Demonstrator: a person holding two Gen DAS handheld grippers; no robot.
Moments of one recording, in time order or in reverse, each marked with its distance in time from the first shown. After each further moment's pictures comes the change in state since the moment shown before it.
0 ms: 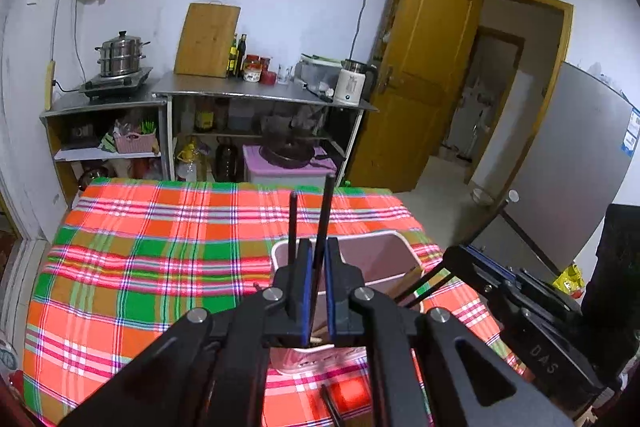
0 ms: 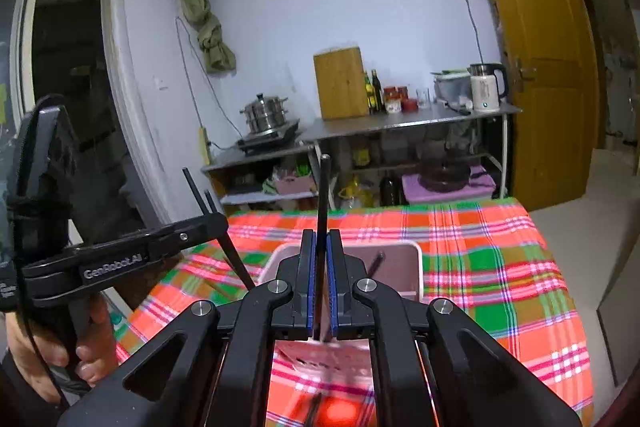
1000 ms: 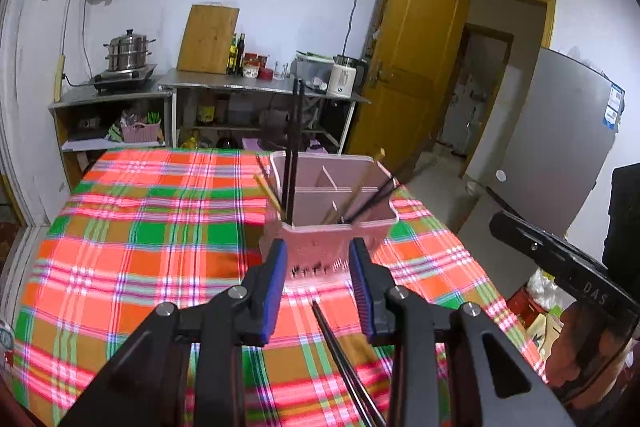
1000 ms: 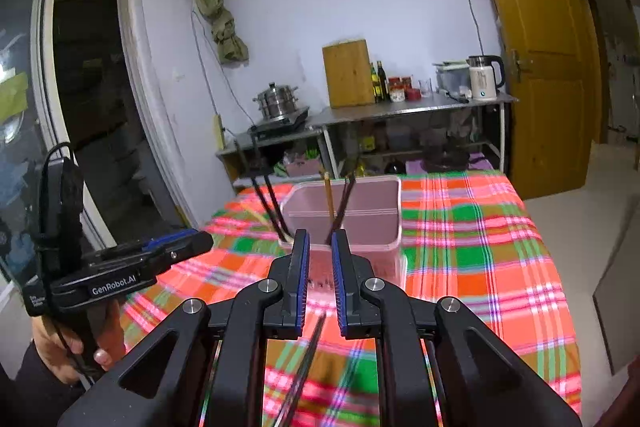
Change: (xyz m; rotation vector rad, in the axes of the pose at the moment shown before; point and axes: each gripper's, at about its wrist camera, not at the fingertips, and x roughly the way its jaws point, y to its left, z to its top) left arm -0.070 -0.012 -0.094 0.014 -0.009 -0.014; right arm -0.092 0.000 -0.049 -0.015 0.035 0.033
